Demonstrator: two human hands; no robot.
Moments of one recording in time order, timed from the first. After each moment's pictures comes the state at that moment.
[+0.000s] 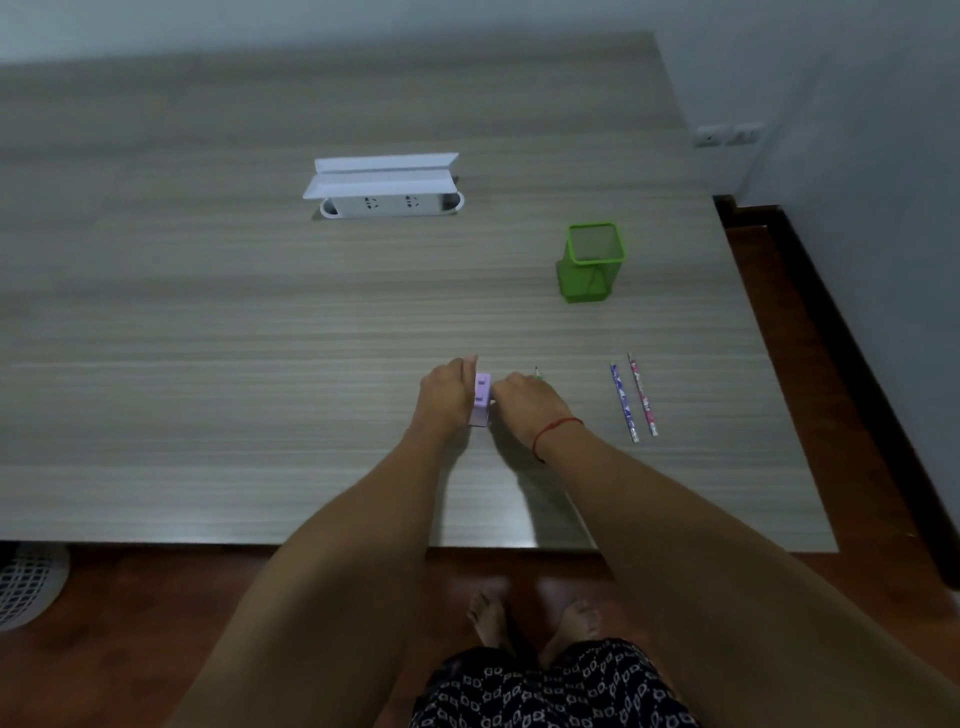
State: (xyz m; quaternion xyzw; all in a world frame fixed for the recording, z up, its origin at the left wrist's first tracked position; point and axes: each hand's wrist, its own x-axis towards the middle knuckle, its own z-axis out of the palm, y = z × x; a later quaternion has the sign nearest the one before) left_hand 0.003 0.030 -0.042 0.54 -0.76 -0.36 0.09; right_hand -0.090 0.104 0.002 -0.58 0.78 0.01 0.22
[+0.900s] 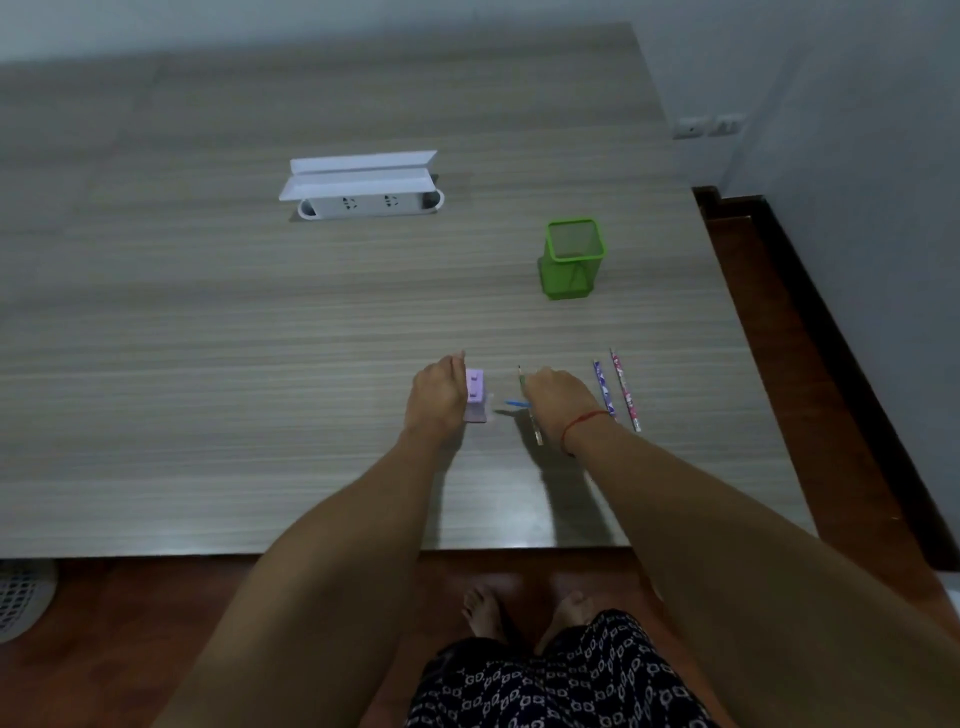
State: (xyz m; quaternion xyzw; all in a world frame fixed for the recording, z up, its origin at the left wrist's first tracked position) left_hand -0.013 0.038 -0.033 0.56 -0.71 -0.41 0.11; right_hand -0.138 0.133 0.009 -0.57 0.79 0.06 0.20
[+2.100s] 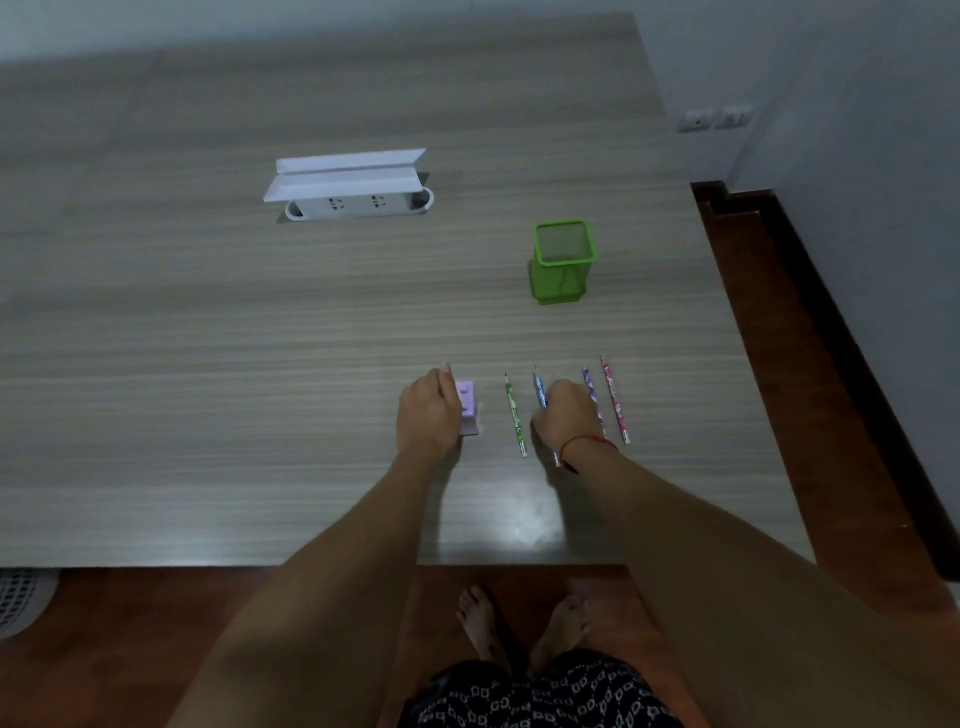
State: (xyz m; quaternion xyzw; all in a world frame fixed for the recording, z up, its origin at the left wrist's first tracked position) left_hand -0.024 0.052 -0.046 0.57 -0.74 -0.33 0.16; right_hand -0.164 0.136 -0.050 -0.32 0.90 -0.16 0.27
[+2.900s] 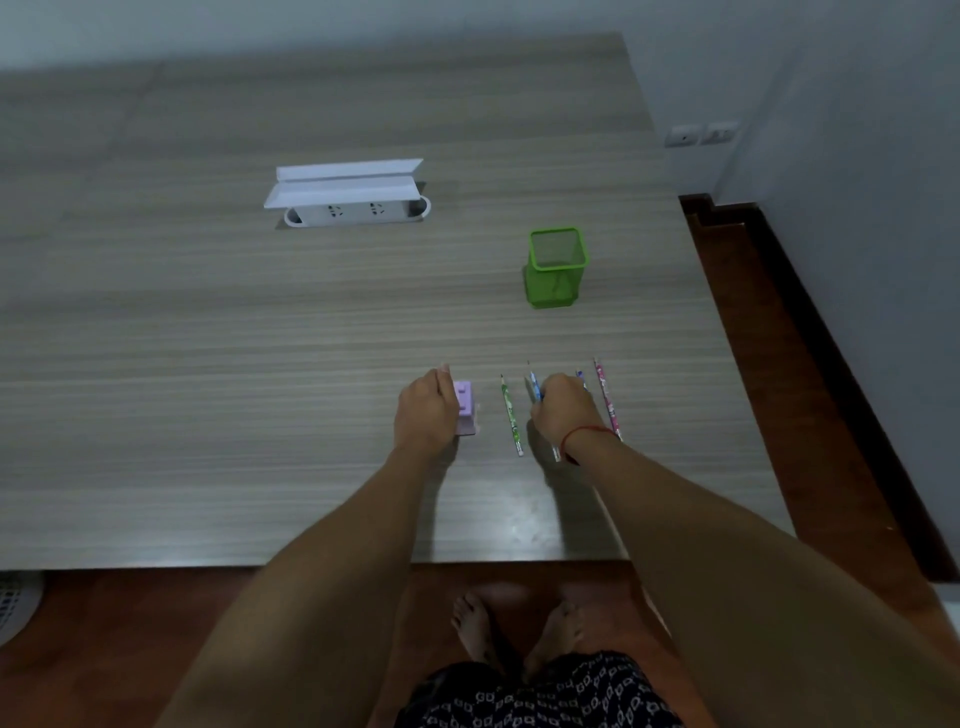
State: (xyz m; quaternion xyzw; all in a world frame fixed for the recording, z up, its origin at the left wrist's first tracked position) left_hand -0.023 0.053 -0.042 0.55 -0.76 -0.31 0.16; right_hand -0.168 0.137 -0.039 -0.35 0.88 -0.16 0.26
